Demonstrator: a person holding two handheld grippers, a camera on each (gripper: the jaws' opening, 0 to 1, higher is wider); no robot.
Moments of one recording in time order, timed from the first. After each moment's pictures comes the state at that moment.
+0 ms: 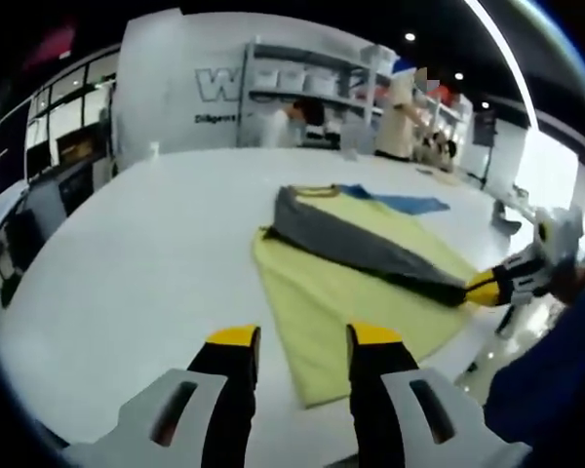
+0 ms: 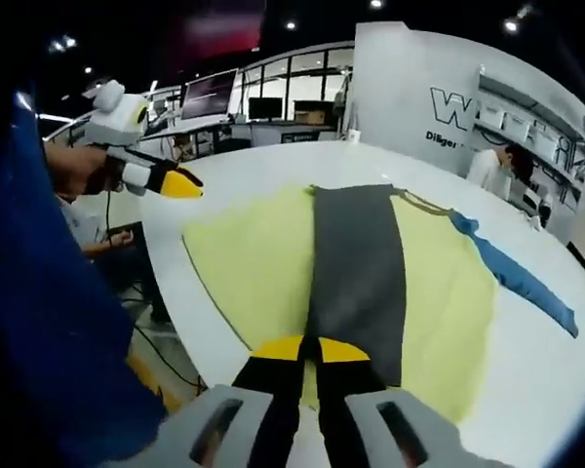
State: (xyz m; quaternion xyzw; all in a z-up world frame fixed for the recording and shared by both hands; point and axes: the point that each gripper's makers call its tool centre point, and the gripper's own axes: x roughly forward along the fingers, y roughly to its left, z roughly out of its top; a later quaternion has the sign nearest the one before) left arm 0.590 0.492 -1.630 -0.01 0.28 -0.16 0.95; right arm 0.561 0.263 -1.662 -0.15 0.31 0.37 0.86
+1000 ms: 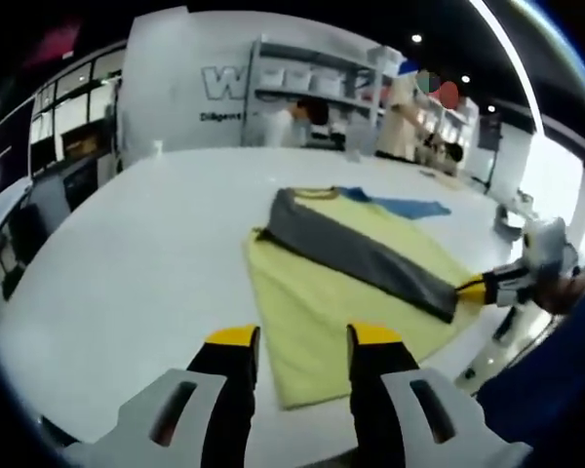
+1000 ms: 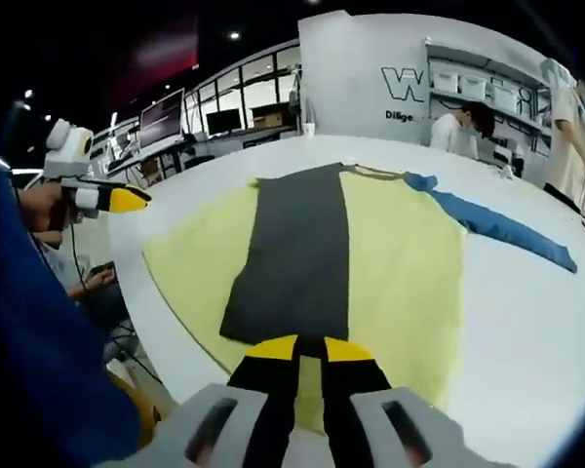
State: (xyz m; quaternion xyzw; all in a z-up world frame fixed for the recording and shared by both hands) left arm 0.585 0.479 -1.622 -0.02 0.28 -0.15 0.95; right arm 0.596 0.221 -1.669 -0.08 0.28 0.30 0.91
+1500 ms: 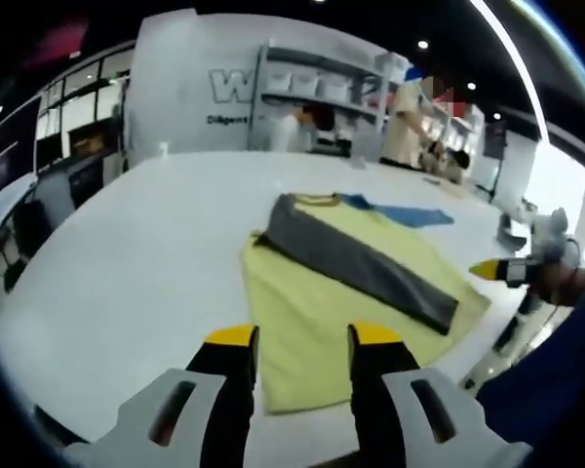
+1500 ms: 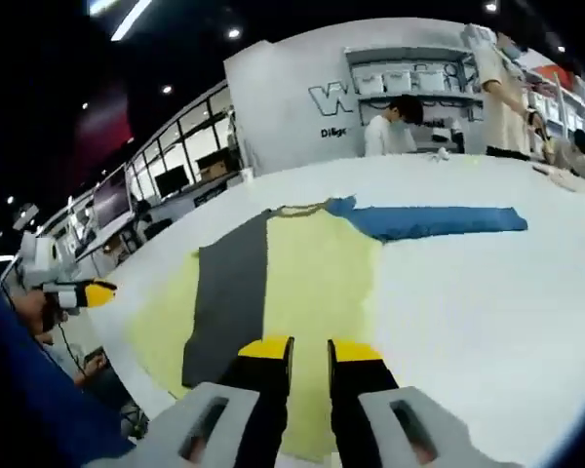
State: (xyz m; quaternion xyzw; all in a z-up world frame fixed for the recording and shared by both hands) left arm 0.589 0.465 -1.615 -0.03 0.26 -0.13 0.96; right arm 0.637 0.113 -1.626 0.11 0.26 0.16 0.95
